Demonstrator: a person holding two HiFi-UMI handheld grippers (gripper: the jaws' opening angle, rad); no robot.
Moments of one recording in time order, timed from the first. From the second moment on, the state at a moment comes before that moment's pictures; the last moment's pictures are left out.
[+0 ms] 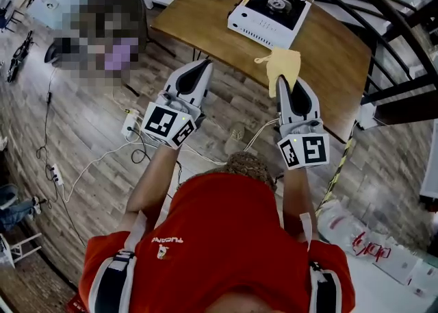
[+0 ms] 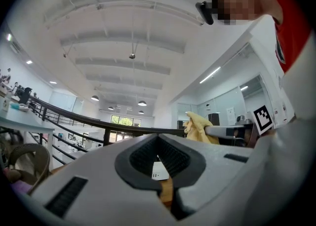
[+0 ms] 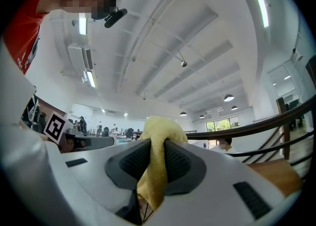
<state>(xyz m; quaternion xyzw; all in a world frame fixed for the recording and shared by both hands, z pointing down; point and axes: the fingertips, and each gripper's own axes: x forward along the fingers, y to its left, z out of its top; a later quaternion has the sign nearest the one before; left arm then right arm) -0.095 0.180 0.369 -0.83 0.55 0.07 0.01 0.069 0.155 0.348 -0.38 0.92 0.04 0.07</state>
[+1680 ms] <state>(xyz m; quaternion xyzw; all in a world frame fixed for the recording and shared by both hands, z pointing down) -0.147 -0.158 0.540 -0.83 0.50 -0.14 -0.18 -0.106 -0.148 0.513 -0.39 0.89 -0.15 -0.19</state>
